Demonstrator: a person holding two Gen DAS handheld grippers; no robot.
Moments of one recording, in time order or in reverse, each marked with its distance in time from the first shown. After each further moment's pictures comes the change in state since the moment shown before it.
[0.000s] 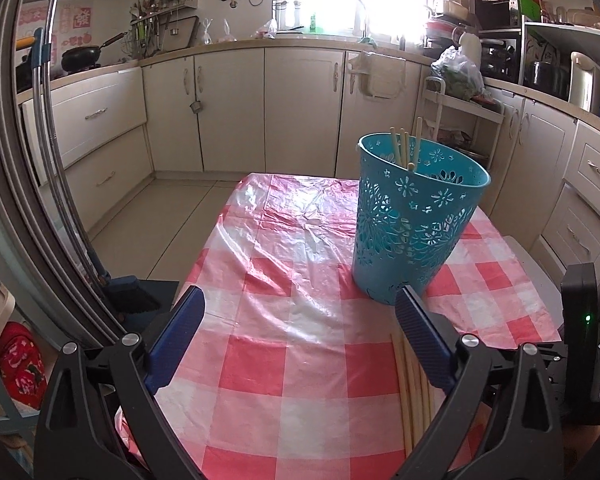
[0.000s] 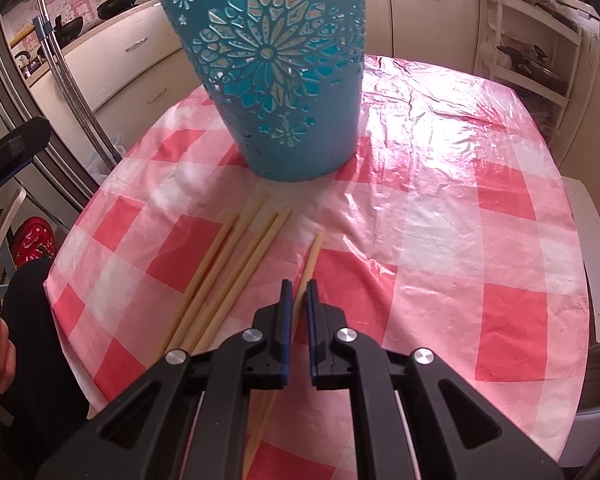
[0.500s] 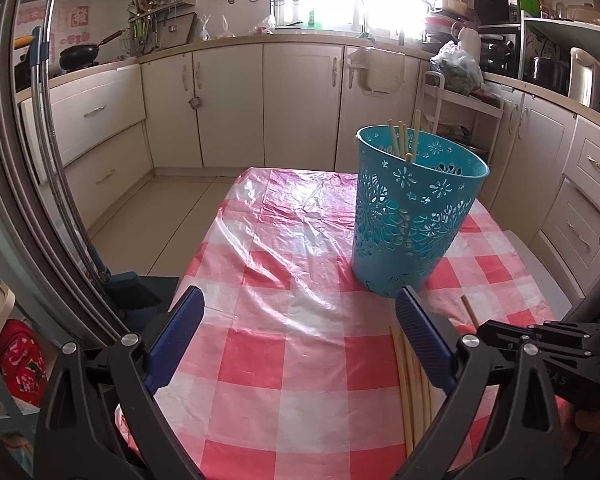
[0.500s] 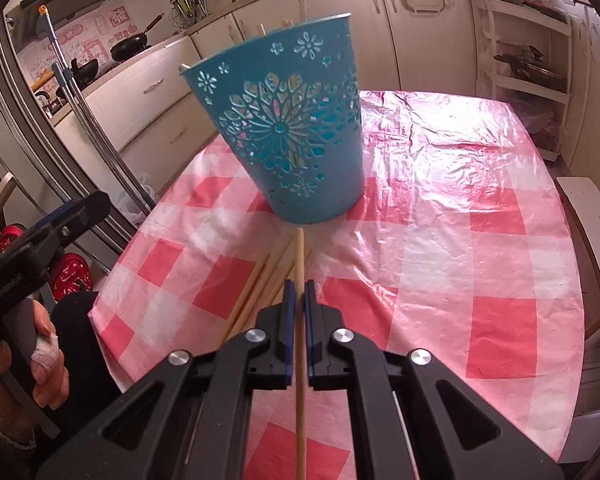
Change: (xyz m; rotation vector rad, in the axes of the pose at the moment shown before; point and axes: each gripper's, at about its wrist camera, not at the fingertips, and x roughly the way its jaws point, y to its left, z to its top) left arm 0.001 0.002 -0.003 0.000 0.019 0.001; right arm -0.043 -0.007 0.009 0.049 -0.132 0.118
